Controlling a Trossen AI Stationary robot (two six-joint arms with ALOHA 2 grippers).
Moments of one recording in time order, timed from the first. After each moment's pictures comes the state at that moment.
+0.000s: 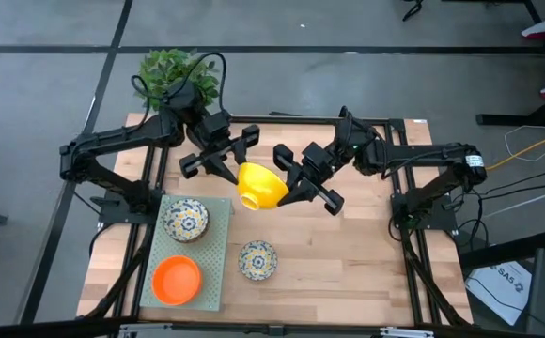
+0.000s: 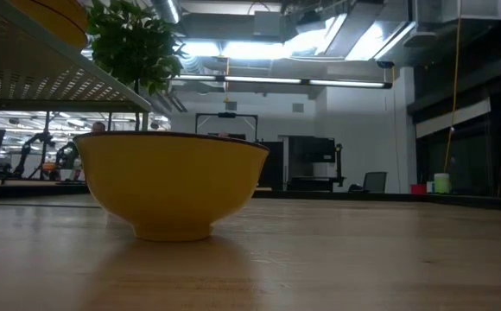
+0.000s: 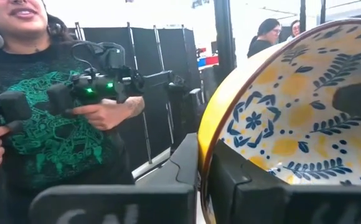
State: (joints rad) left arm 0.28 1.34 1.37 0.24 1.17 -0.38; right arm -0.04 1.48 1.46 0.28 -0.73 0.23
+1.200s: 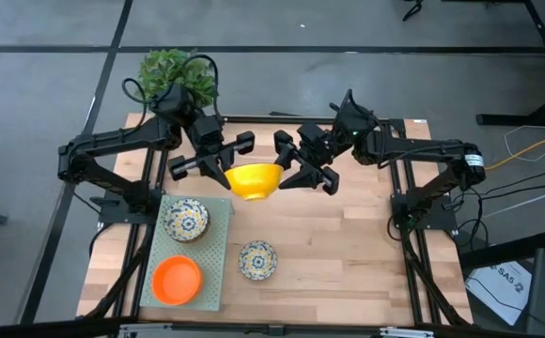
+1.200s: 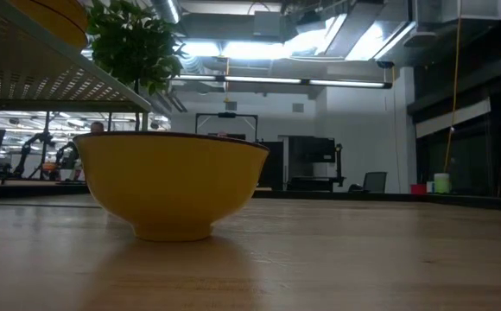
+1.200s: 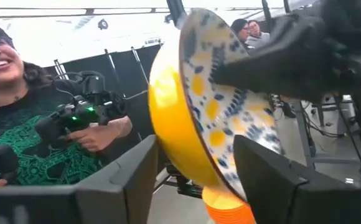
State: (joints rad) left arm 0.25 1.32 1.37 0.35 1.22 -0.52; right arm -0.11 1.48 1.46 0.32 -0.74 0.46
